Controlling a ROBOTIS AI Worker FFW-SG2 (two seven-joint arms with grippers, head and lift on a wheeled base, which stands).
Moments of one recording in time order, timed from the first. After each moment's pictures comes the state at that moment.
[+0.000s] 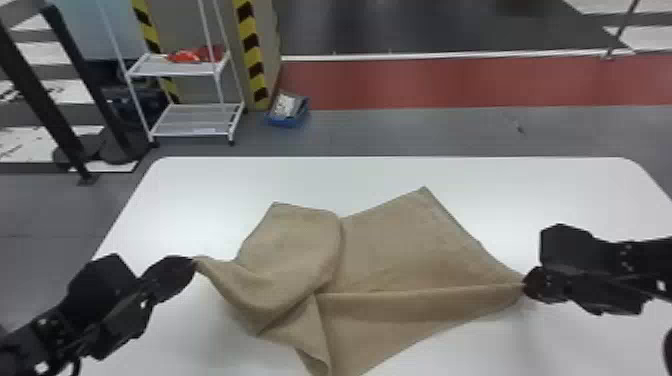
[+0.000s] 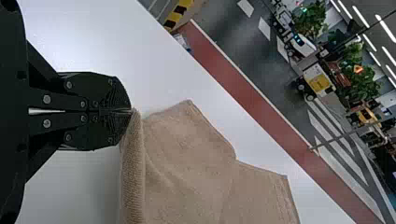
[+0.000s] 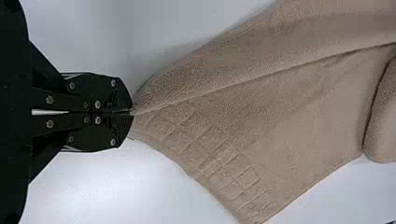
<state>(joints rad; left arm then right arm) 0.44 0.00 0.37 -2.23 -0.67 0.17 -0.94 0.05 -0.31 -0.04 -1.88 0.95 0.24 1.36</state>
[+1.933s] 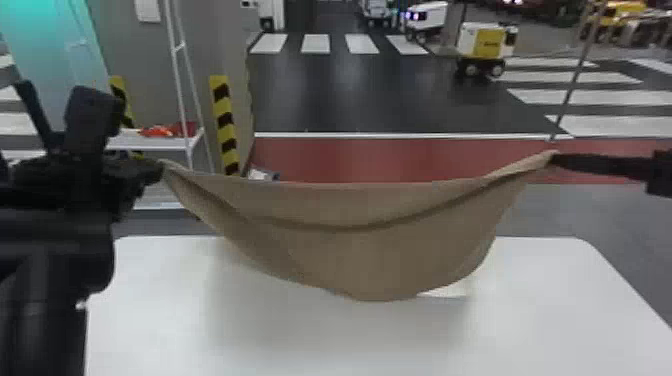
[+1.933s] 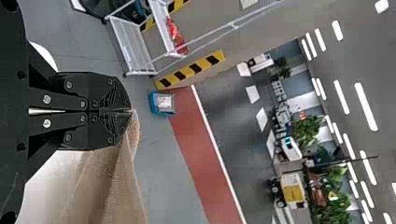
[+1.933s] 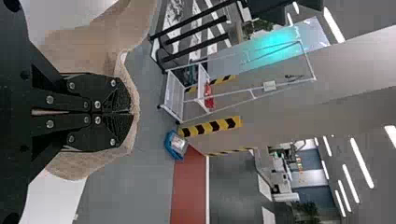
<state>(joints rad) -0.42 0.00 0.19 -1.88 -0.74 0.84 -0.75 -0.58 -0.28 -0.40 -1.78 0.29 1.16 1.32</state>
